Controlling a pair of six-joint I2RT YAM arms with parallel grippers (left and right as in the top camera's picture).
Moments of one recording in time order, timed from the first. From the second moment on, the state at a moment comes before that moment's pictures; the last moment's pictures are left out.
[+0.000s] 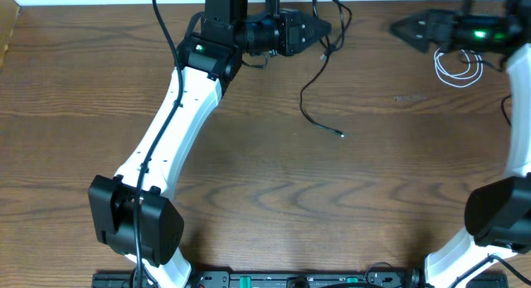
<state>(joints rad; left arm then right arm) -0.34 1.82 1.70 -0.26 0.97 -0.46 -0.15 1.87 1.94 -1.03 -1.02 -0.11</state>
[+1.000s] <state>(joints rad) -0.34 1.82 1.70 -0.26 1.25 -0.42 -0.12 1.73 1.94 -1.00 -0.61 0.03</state>
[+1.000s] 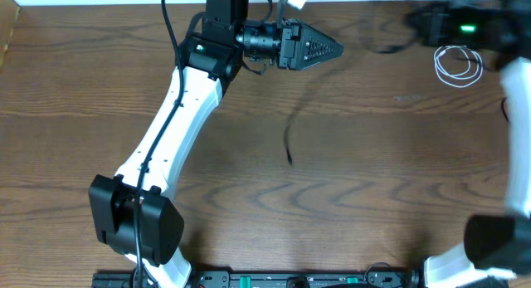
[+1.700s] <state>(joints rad) -0.34 1.82 1.70 -0.26 1.24 -0.35 -0.59 1.40 1.94 -1.25 -0.56 0.10</state>
